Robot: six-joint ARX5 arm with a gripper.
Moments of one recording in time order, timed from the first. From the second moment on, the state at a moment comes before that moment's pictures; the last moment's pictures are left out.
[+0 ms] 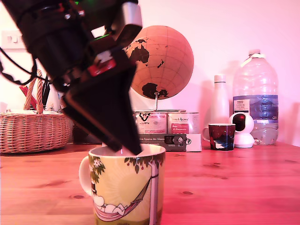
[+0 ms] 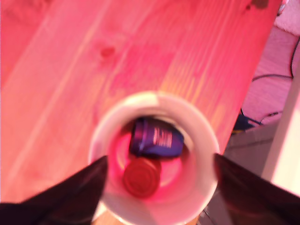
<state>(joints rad) -0.87 1.43 0.90 -0.53 0.20 0.16</state>
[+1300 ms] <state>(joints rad) -0.73 1.21 0.82 -0.16 0.21 0.08</state>
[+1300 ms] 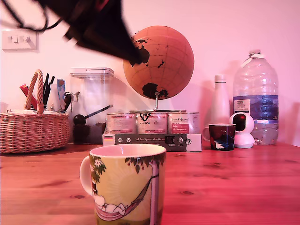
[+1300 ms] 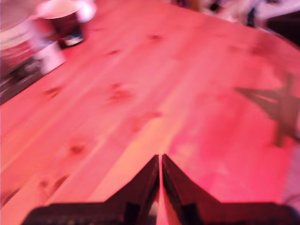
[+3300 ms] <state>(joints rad) -0.04 1.08 0.26 0.43 0.29 -0.09</state>
